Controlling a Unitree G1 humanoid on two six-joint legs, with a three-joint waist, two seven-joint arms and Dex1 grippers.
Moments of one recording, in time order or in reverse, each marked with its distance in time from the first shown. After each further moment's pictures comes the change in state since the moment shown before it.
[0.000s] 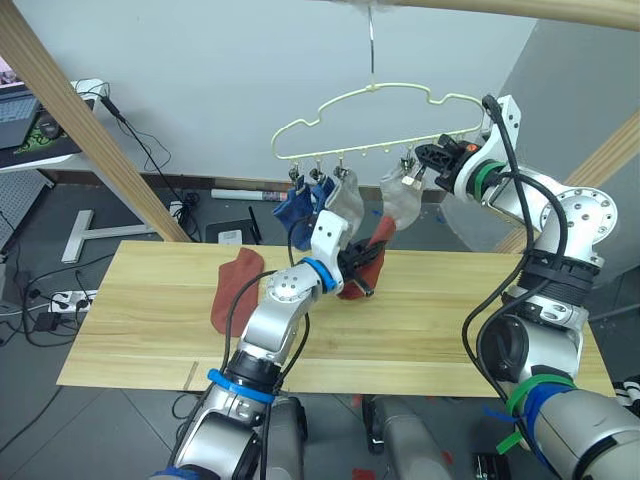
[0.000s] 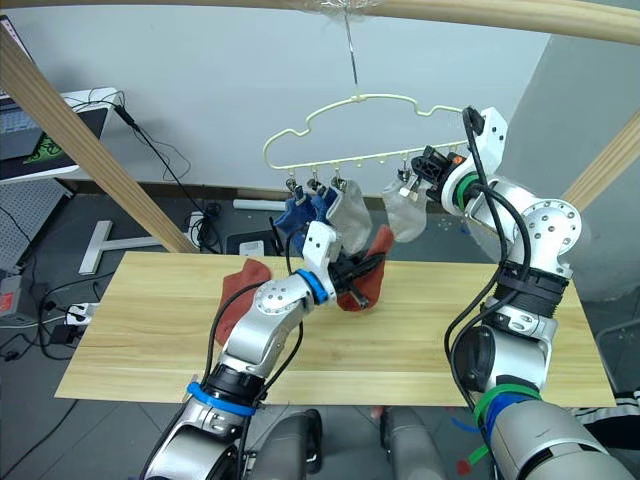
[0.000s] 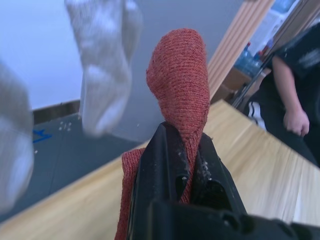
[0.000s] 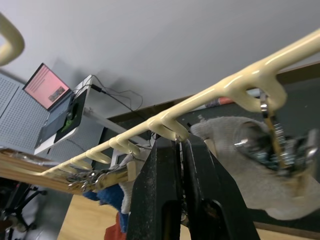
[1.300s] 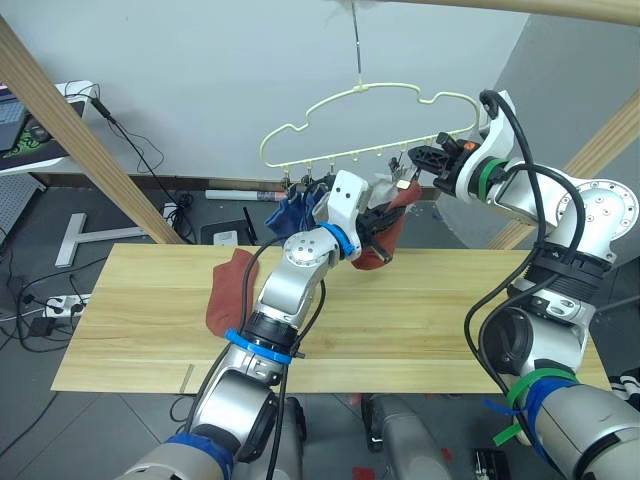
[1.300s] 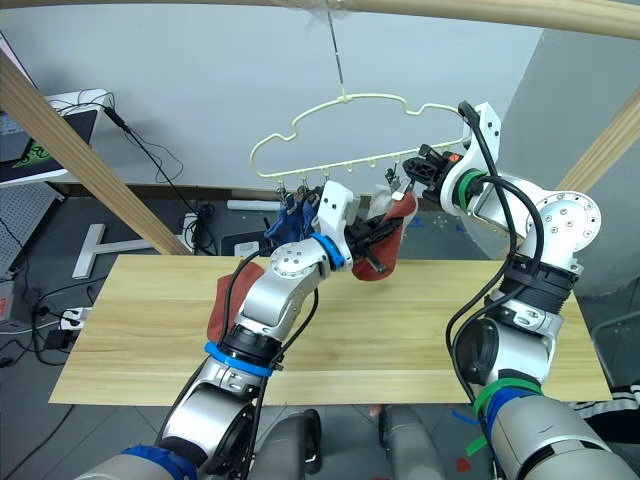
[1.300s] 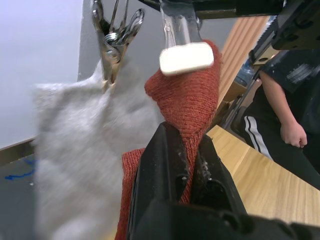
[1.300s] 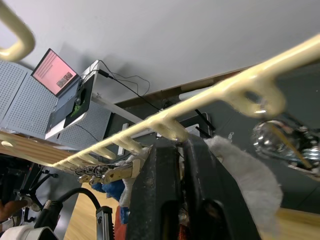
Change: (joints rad) left arm -0.183 -0.020 0.018 0.118 0.004 -0.013 0.012; right arm -0.010 -0.007 -0.024 -0.034 0.095 0.116 -0.054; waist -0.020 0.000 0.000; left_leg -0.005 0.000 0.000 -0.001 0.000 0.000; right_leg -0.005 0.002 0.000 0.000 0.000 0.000
